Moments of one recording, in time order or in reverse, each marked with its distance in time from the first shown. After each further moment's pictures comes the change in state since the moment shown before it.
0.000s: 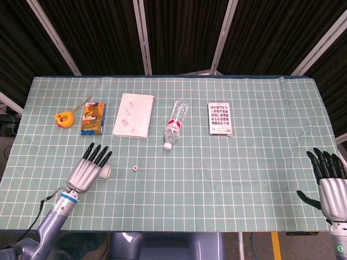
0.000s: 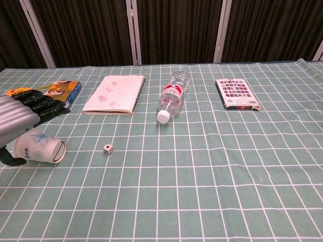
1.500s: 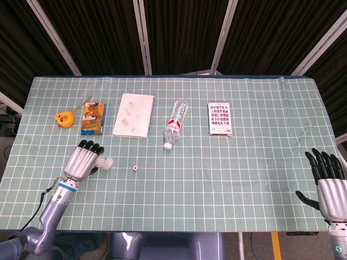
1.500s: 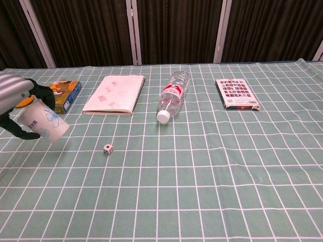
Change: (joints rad) left arm -0.029 -0.017 -0.100 0.134 0.043 0.027 -0.495; right arm -0.001 -0.009 -0.002 -0.003 -0.011 0.002 -0.019
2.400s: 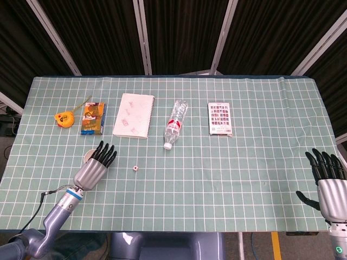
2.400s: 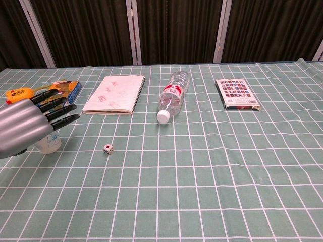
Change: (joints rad) left arm 0.006 -0.098 0.068 0.192 0.188 -0.042 0.657; right arm -0.004 0.000 0.002 0.003 -0.004 0.006 -0.004
